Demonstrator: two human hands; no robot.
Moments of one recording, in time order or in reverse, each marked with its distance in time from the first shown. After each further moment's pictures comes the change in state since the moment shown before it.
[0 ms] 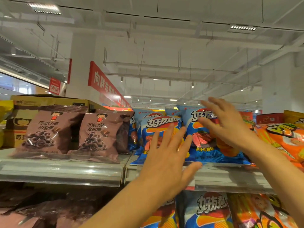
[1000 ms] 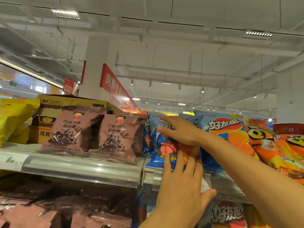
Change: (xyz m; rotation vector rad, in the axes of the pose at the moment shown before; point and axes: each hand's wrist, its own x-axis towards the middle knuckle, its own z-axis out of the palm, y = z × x) left_hand -0.025 0.015 0.018 0.066 -0.117 -0.102; right_hand 0.060 -0.114 0.075 0.122 -0.506 -0.117
